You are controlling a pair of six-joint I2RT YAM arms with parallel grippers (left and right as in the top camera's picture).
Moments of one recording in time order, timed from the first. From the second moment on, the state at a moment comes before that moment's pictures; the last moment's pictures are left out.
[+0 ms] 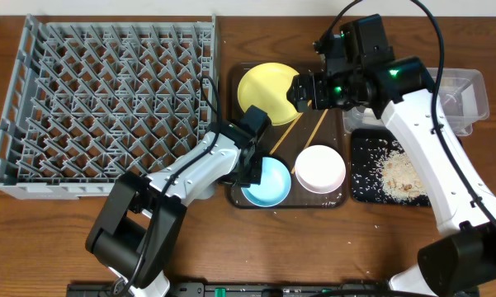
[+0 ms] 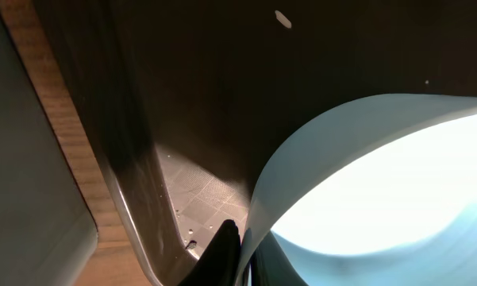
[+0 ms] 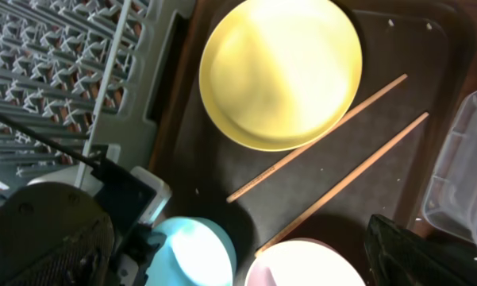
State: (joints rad) left arm -0.58 1.82 1.15 -0.86 0.09 -0.49; right arm 0.31 1.72 1.66 -0.96 -0.30 0.20
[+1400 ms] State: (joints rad) left arm -0.40 1.75 1.45 -0.24 -1.30 0.04; right arm 0.18 1.67 1.66 -0.96 -0.29 0.20
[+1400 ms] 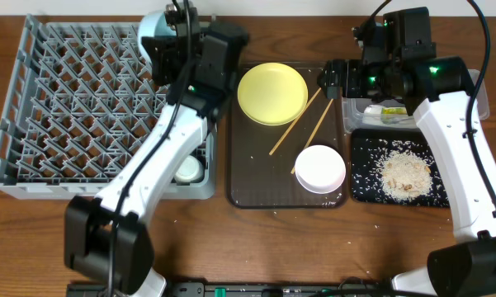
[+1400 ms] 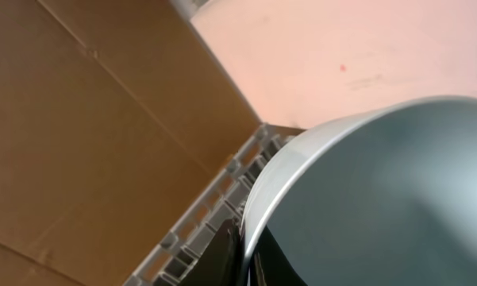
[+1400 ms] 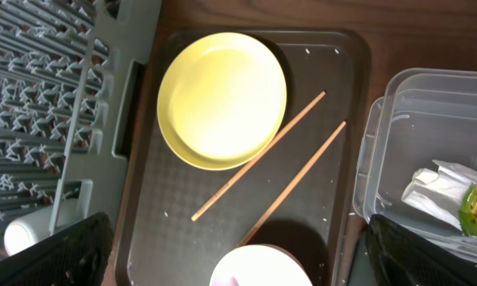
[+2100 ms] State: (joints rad) left arm -0.31 2.07 1.45 0.41 -1.21 0.35; right arm 0.18 1.67 1.66 -0.96 -0.29 0.20
